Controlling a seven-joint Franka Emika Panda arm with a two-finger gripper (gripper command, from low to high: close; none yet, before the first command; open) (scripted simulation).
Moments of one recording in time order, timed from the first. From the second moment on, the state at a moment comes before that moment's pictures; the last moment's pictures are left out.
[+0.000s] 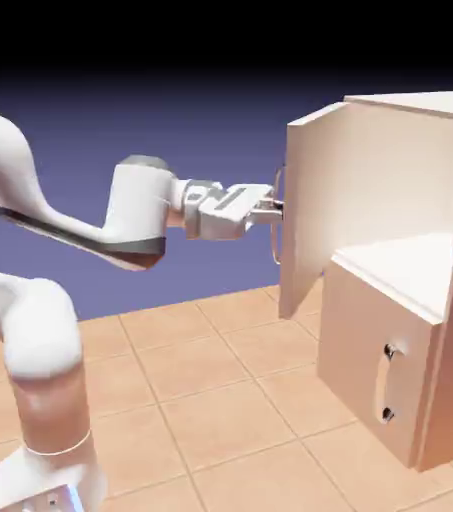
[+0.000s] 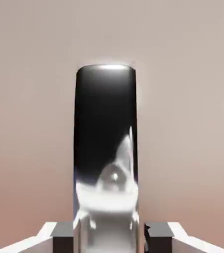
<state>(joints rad) -0.13 -0.95 0.24 -2.84 -1.76 2.40 2.88</state>
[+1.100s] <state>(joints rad) -0.60 -0.70 1.29 -2.24 -0.77 1.34 2.71</state>
